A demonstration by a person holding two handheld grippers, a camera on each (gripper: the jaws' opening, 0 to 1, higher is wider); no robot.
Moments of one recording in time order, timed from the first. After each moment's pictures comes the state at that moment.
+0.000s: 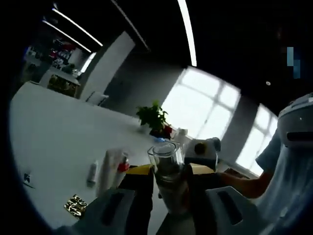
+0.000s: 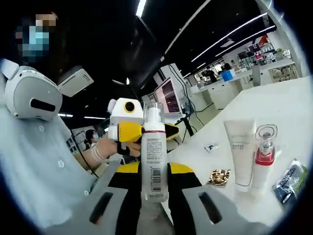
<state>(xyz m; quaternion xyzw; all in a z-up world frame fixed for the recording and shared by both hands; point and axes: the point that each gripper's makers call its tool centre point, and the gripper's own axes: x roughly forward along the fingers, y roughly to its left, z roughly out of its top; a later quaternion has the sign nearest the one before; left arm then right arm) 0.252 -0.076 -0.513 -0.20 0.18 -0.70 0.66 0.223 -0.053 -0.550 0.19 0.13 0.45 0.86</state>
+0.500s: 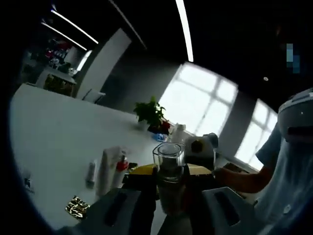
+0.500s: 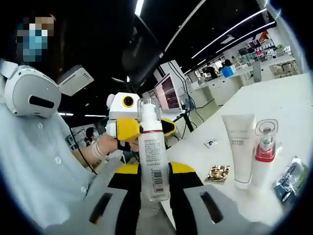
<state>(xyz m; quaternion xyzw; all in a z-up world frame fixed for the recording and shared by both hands) 0.251 -0.086 -0.524 -0.16 0.19 -0.71 0.66 0.233 -0.056 -0.568 0.15 0.16 0.42 0.88</state>
